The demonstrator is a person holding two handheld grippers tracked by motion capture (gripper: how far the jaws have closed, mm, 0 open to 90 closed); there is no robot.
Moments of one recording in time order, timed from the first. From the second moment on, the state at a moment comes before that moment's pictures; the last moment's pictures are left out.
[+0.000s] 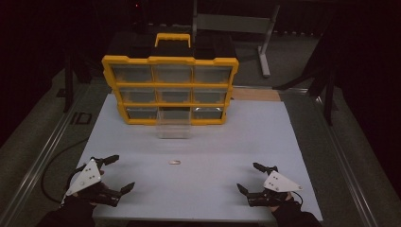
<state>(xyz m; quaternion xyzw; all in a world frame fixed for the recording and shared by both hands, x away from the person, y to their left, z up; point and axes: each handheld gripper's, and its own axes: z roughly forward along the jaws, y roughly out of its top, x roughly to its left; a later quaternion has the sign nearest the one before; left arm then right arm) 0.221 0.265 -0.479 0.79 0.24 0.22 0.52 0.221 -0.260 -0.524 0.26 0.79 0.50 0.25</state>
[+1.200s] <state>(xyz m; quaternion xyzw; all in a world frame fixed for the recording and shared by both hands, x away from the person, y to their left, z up) 0.272 0.208 -0.433 0.84 0.15 0.19 0.49 0.221 -0.260 -0.523 0.26 0.78 0.51 0.25</state>
